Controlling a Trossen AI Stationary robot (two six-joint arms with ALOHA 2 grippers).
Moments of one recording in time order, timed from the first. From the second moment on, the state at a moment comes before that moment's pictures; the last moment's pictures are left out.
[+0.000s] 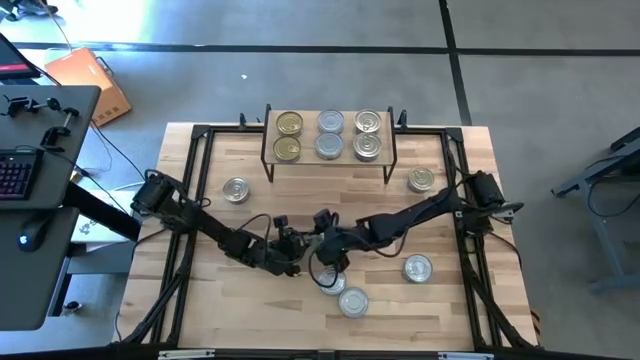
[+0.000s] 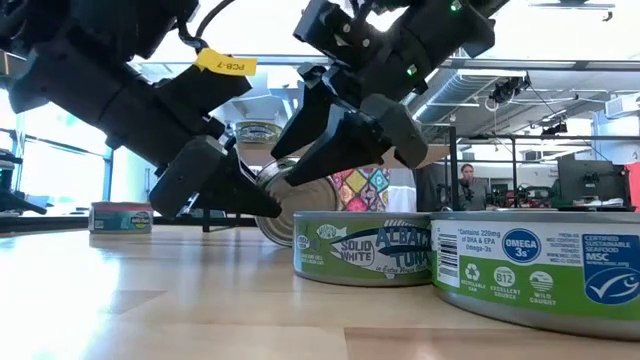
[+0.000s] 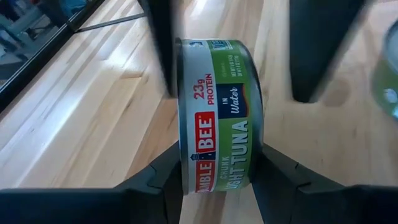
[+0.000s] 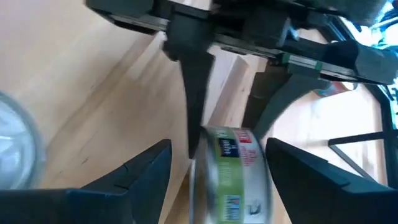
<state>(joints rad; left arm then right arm) -0.44 1.83 0.69 0.40 -0.77 -0.16 0.23 1.92 1.18 -0.01 0.28 -0.54</state>
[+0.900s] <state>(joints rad) -0.43 1.81 0.70 0.40 -0.79 -0.22 0.19 1.89 1.18 -0.13 0.32 -0.40</state>
